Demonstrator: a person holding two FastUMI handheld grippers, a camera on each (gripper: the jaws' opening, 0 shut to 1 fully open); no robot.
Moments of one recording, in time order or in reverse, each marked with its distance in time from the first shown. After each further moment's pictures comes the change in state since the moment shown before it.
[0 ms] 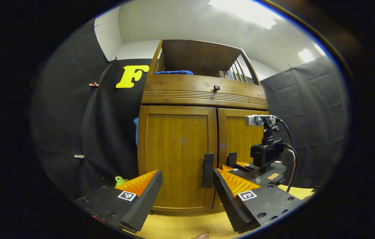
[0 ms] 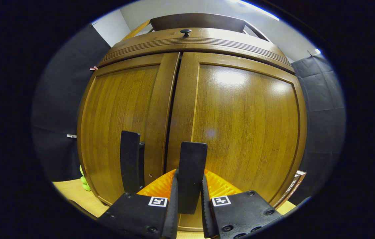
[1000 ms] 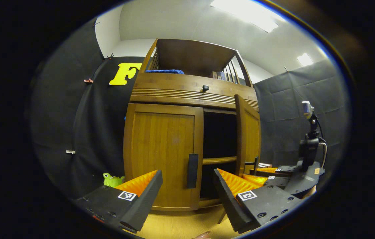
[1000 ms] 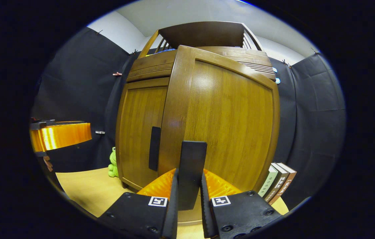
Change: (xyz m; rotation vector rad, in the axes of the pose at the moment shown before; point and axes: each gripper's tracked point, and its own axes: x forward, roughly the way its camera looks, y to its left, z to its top) left arm 0.004 -0.040 0.002 -0.038 -0.002 -0.063; right arm -0.145 -0.044 0.016 0.012 0.038 0.198
